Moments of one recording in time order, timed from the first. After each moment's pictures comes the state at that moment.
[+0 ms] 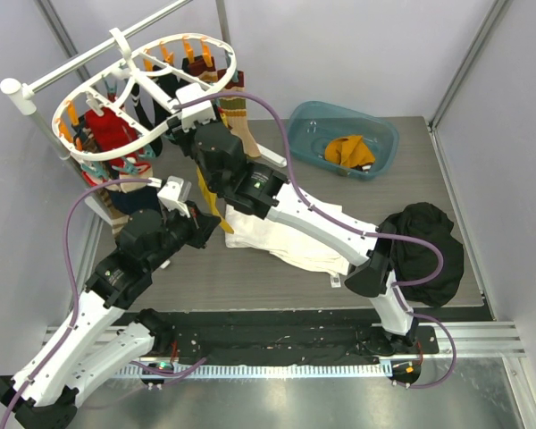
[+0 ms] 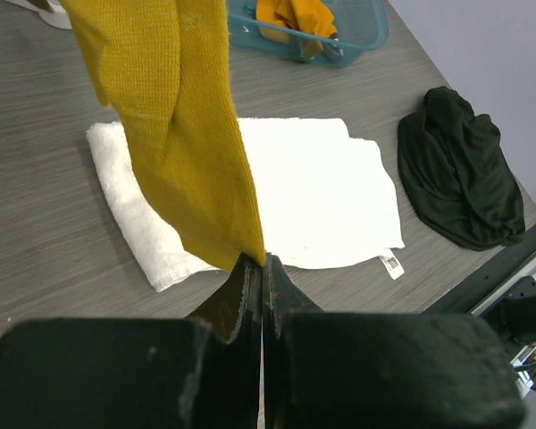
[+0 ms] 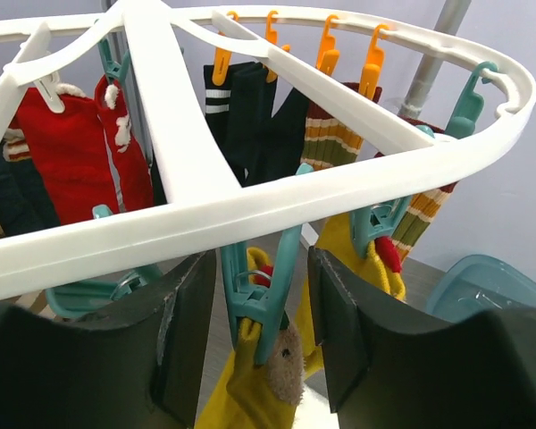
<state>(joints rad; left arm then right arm) -0.60 0.66 0.83 -0.40 0.02 -0.35 1.12 2.09 2.36 -0.18 0.72 -0.18</state>
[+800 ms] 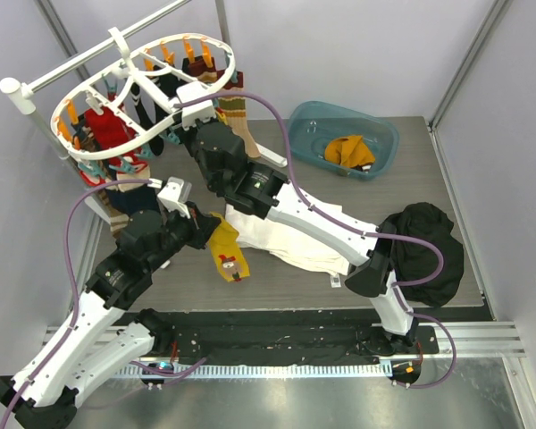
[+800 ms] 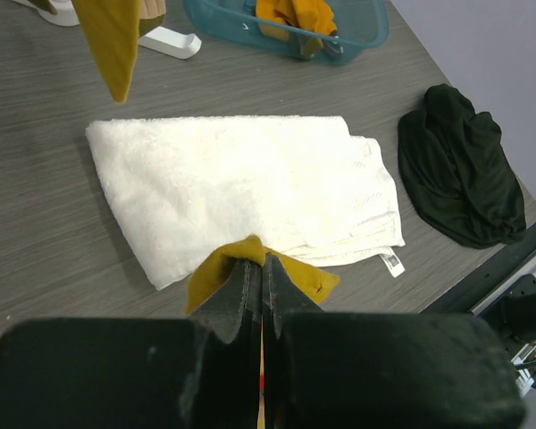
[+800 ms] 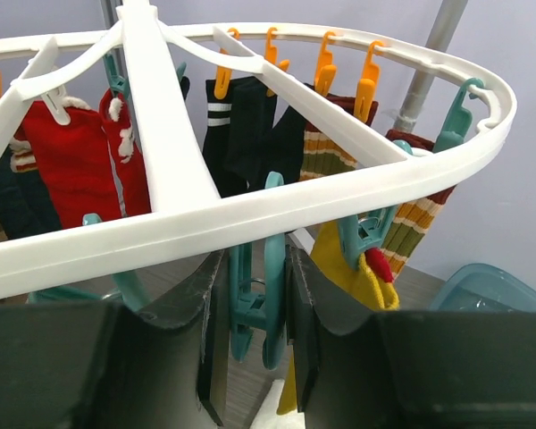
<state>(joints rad) -0.60 0.66 0.82 -0.40 0.02 -0.35 1.12 2.09 2.36 -0.14 0.73 -0.20</state>
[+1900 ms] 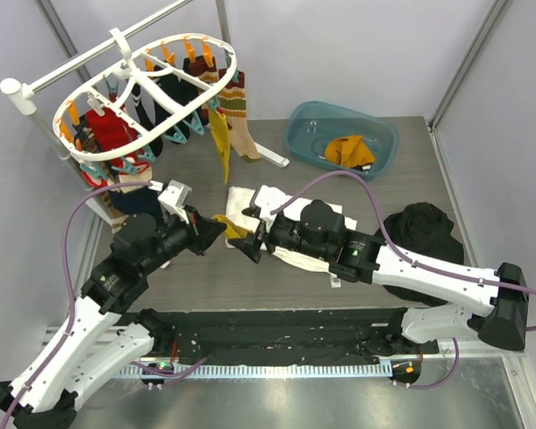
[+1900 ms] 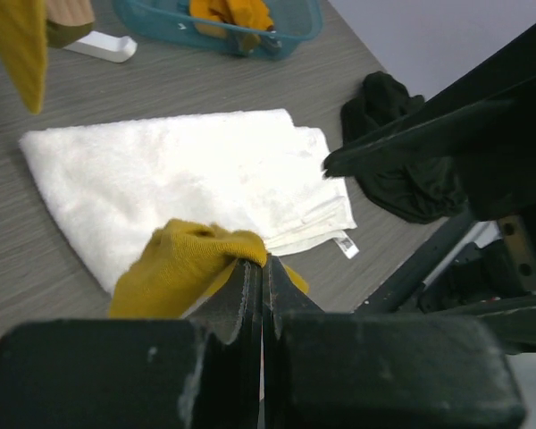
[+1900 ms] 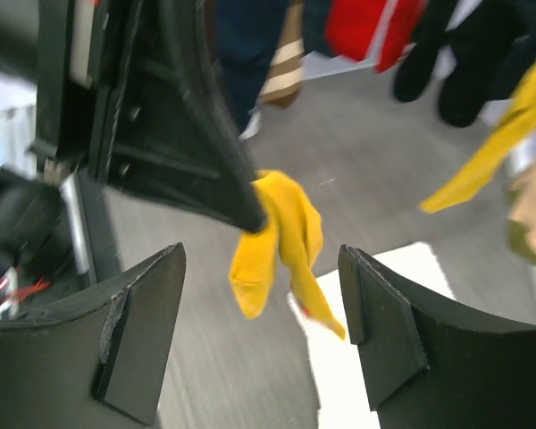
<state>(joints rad) -0.60 0.63 0.82 -0.40 0.14 -0.36 1.12 1.22 1.04 0.11 0.01 -0.10</state>
